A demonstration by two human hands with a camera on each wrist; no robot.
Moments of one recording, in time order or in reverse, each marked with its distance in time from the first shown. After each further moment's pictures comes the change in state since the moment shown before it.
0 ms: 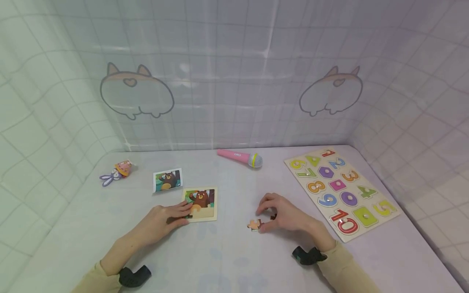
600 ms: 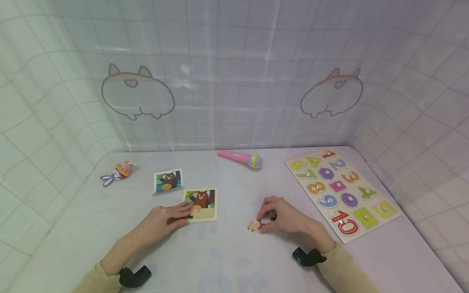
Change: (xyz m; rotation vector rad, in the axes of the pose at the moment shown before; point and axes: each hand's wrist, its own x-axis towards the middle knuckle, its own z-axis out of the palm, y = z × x) left_hand 0.000 0.001 -0.001 -0.005 0.000 -0.012; right_hand 0.001 -0.001 0.000 0.020 -0.043 -0.008
